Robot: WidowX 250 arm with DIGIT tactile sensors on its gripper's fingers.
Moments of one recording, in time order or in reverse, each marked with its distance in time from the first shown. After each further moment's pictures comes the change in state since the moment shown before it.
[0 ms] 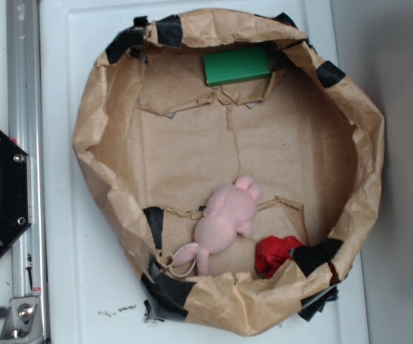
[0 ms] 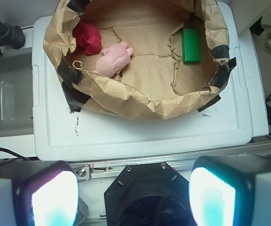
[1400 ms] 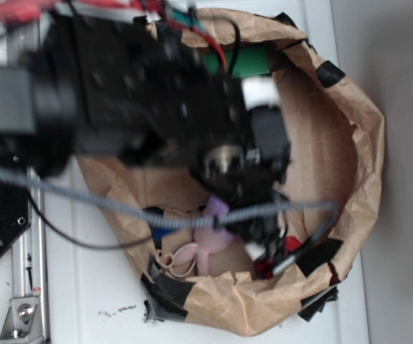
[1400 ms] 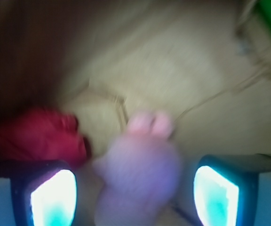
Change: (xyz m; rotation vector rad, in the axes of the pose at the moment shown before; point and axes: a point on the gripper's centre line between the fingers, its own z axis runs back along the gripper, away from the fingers) arm 0.125 -0.029 -0.196 -0.150 0.022 0.443
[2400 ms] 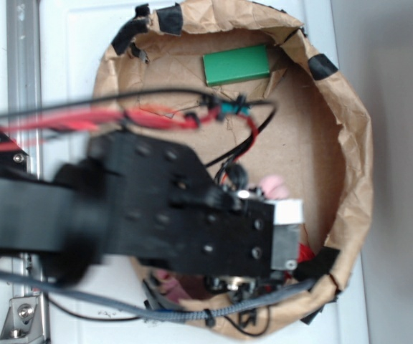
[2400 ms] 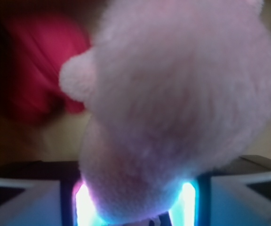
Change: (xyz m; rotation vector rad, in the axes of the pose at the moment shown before) arm -0.012 -0.015 0.031 0.161 0.010 -0.212
